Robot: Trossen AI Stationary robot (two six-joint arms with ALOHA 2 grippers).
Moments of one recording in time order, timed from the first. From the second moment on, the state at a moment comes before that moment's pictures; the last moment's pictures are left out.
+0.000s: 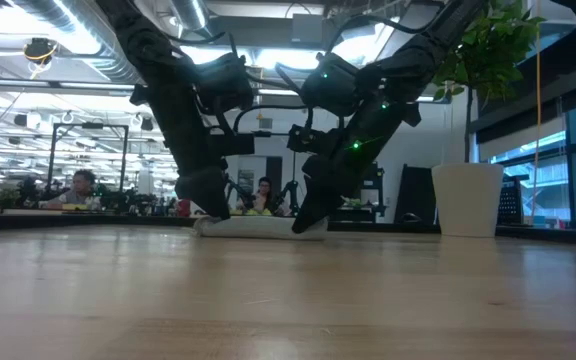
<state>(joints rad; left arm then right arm) 0.21 1.73 0.82 -0.23 -0.23 0.08 -0.14 1.96 1.07 -0.07 0.07 0.00</state>
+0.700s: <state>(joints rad) -0.01 1.72 0.83 -0.30 -0.25 -0.13 0.01 1.96 1.06 -0.09 0.00 0.05</state>
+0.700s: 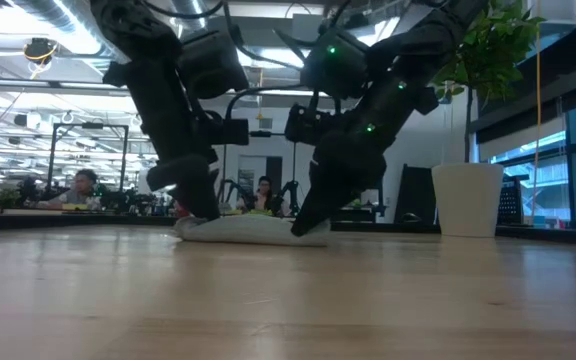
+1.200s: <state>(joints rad) -0.04 1.73 0.82 -0.30 -0.34 -0.18 0.03 1.96 1.06 -0.08 0.00 0.07</state>
